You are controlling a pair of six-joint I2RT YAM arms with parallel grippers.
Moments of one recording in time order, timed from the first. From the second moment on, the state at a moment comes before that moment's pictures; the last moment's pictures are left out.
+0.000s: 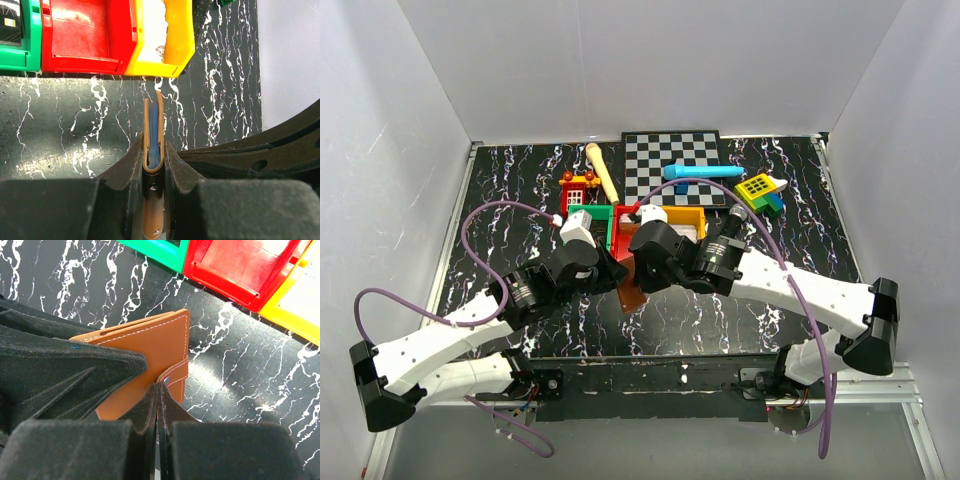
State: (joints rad) left arm -1.00 0.95 0.92 -0.55 -0.33 -1.01; right arm 1.20 1.44 1.40 -0.82 0.25 0.69
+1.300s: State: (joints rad) left arm -1.01 0.90 0.89 -0.52 -0.35 -1.04; right arm 1.12 1.28 1.24 -0.65 0.10 0.72
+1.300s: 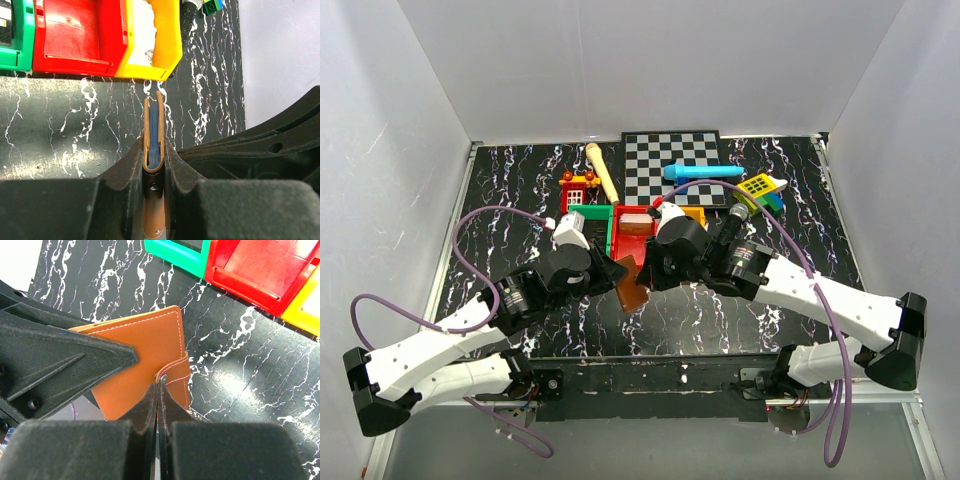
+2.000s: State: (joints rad) left arm -1.01 0.85 0.88 -0.50 -0.36 -1.02; right arm 1.06 1.19 1.16 -0.69 0.12 0.71
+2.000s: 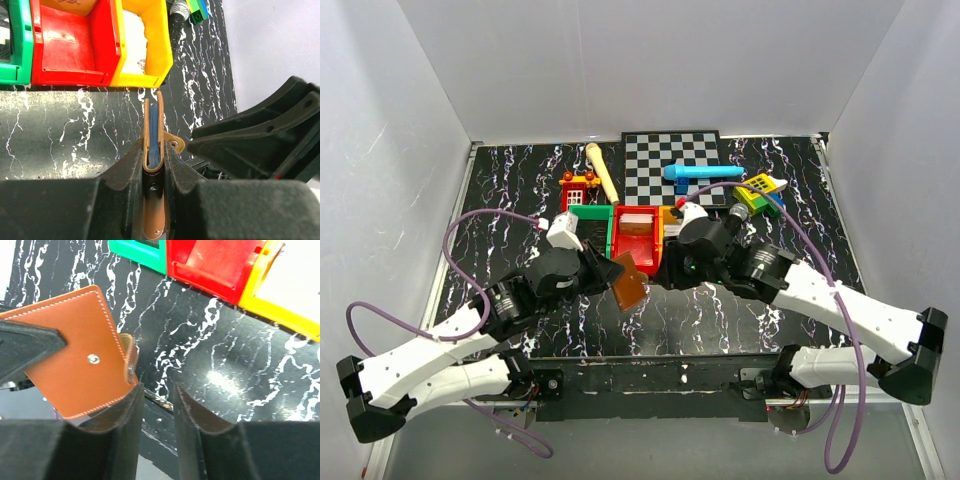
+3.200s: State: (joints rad) left arm -1.01 0.77 0.80 -0.32 -0.23 -0.67; right arm 1.16 1.07 1.18 -0.60 0.10 0.48
